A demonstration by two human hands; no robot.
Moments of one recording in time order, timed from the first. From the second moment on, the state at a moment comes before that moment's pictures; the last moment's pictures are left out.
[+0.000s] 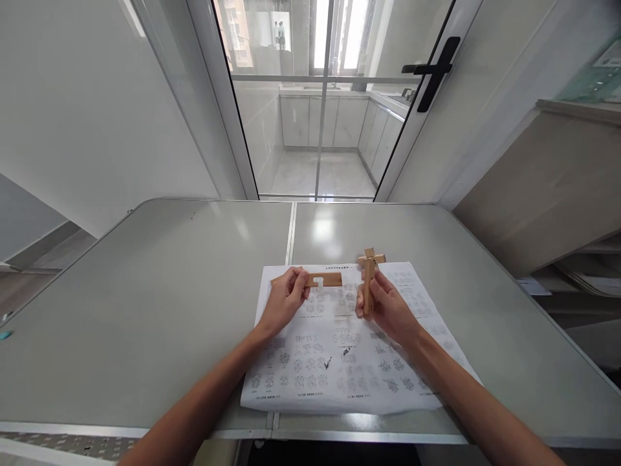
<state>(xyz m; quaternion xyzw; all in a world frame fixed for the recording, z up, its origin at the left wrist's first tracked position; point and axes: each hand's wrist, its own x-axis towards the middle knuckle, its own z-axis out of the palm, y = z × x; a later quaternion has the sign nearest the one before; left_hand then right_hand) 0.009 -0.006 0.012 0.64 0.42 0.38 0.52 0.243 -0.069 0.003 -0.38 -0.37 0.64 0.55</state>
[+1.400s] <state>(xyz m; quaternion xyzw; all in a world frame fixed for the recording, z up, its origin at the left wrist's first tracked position) 0.019 -0.014 -0.008 0.85 0.51 0.11 0.07 0.220 -0.068 -0.024 -0.60 -0.73 0.13 0.31</state>
